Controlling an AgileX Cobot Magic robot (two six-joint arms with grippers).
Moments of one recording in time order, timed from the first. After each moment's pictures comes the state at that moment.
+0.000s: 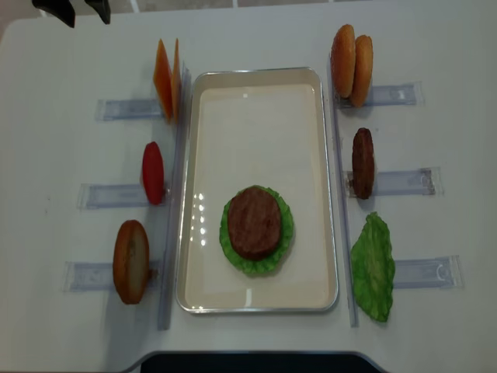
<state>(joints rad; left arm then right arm) -0.05 2.00 -1.93 0.10 1.24 -0.14 -0.01 -0.01 -0.50 0.02 1.14 -0.03</state>
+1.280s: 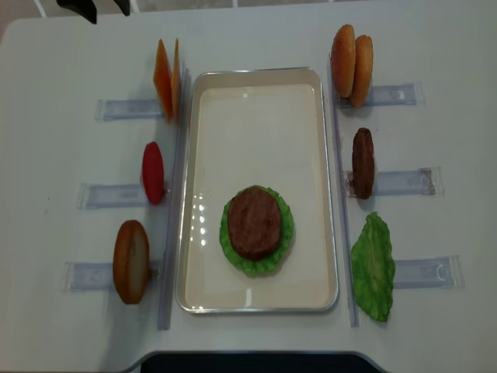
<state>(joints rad) -0.07 2.07 -2.01 0.01 1.24 -0.18 -0.01 -0.01 -0.50 0.02 1.14 -0.03</state>
